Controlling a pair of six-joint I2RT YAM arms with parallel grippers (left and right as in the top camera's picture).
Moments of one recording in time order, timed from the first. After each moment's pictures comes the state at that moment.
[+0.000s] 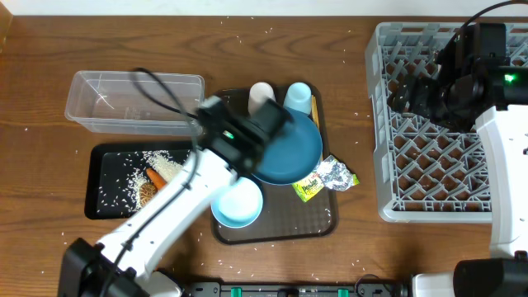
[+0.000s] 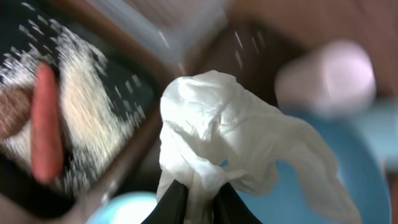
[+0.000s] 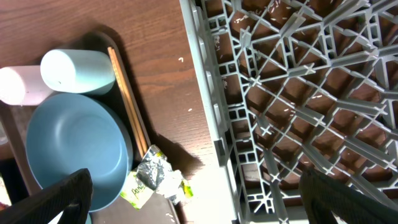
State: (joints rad) left arm -0.63 1.53 1.27 -1.01 -0.53 -1.25; right arm -0.03 1.59 1.64 -1.24 -0.14 0.29
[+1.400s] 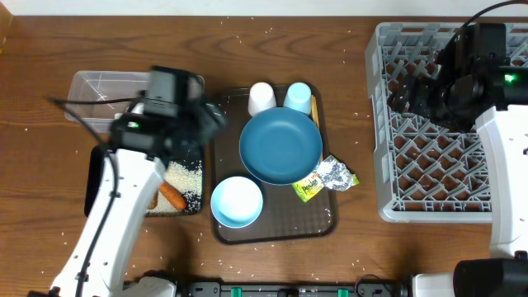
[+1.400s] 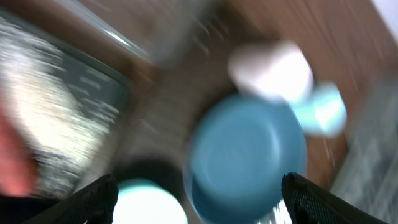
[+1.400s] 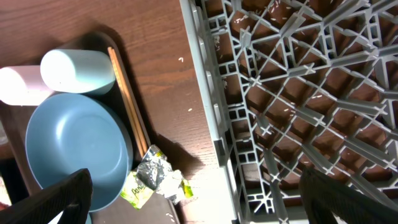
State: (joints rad) left arm -0.24 1.38 1.27 -0.95 0.10 -0.85; right arm -0.03 1.59 1.64 -1.24 -0.14 0.29
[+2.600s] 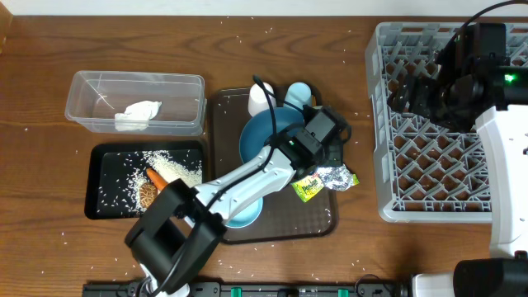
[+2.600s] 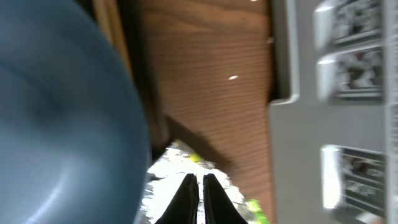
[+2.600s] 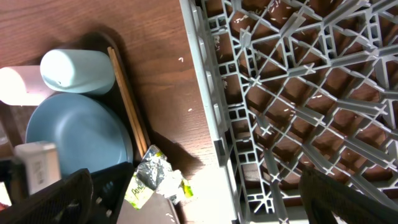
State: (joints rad) left arm -0.82 1.87 1.26 -0.36 0.07 -0.81; right arm -0.03 1.59 1.64 -1.24 -0.14 0.29
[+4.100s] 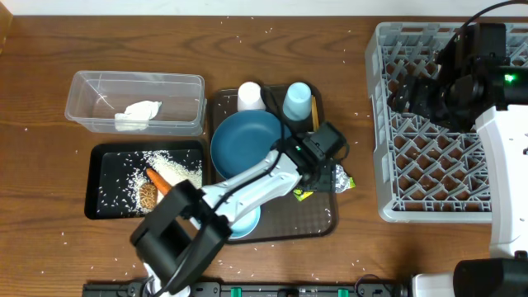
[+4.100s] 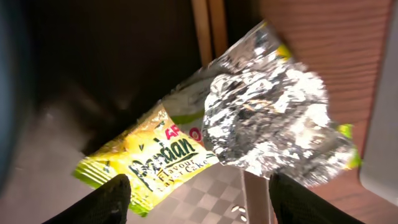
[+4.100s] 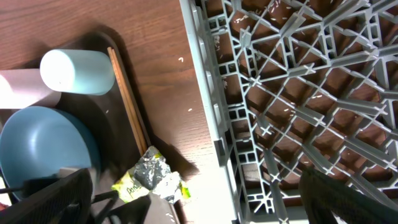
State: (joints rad) left arm -0.86 1.89 1.26 -0.65 0.10 -0.82; right arm -0.03 1.59 1.64 -1.24 -0.14 0.29
